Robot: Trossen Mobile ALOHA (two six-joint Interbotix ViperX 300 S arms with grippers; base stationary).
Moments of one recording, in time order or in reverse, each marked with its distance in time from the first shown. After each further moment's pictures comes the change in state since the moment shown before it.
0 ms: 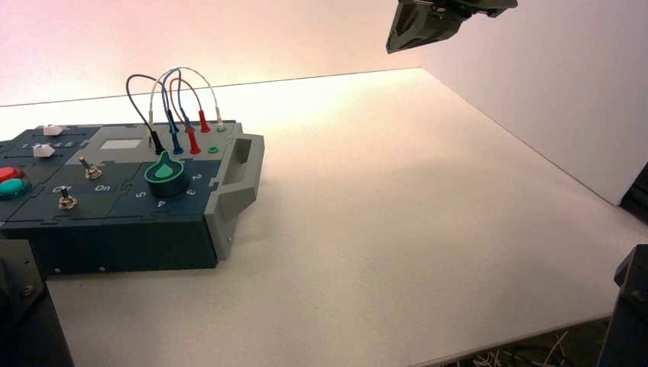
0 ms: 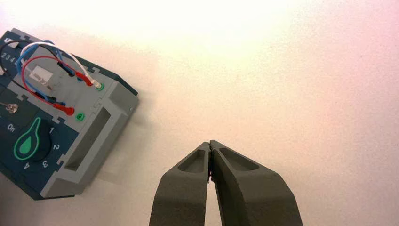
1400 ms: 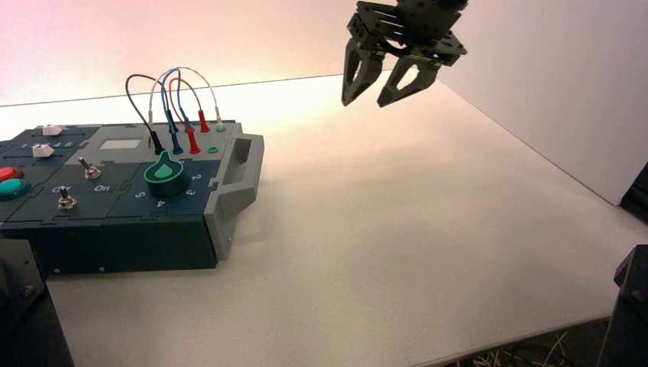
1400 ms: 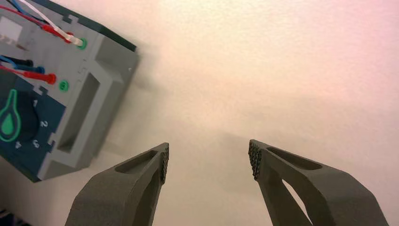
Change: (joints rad) left arm 0.000 -0.028 0.006 0.000 -0.075 0.000; right arm 0.008 0.291 -0.167 0.044 0.195 0.009
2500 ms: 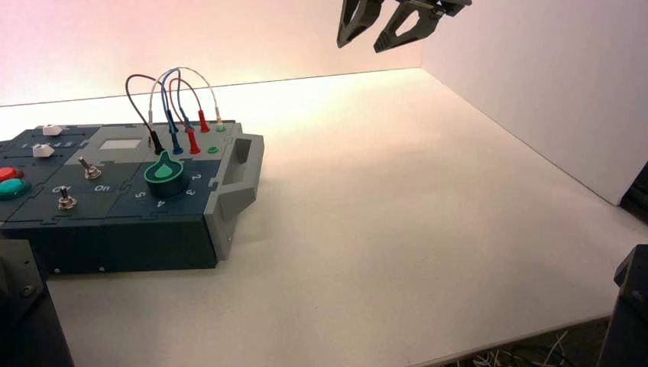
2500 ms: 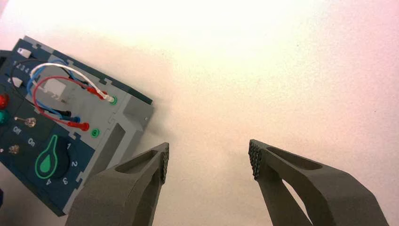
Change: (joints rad) left arm 0.000 0.003 0.002 -0.002 0.023 -0.023; right arm -0.005 -0.126 -0.023 0.005 -0.074 0.002
